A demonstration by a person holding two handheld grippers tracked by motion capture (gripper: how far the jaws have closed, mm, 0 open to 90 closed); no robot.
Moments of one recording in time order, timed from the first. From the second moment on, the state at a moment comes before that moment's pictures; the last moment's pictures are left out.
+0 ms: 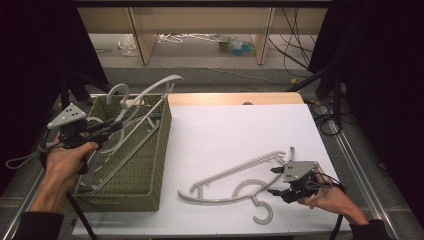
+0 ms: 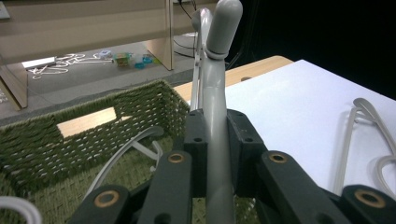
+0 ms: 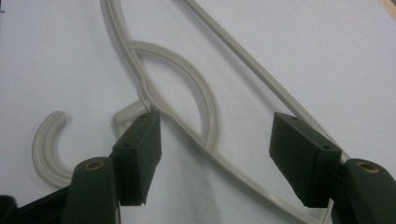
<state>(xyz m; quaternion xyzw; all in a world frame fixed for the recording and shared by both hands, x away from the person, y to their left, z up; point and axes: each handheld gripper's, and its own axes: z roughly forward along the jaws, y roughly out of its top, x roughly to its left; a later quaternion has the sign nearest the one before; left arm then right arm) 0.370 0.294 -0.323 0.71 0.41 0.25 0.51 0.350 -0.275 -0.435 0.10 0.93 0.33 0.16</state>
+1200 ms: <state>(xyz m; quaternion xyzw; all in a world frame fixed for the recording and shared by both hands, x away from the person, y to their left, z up) 0.382 0.333 -0.388 0.74 0.48 0.20 0.43 0.350 -0.275 -0.437 0.09 0.93 0.32 0.16</state>
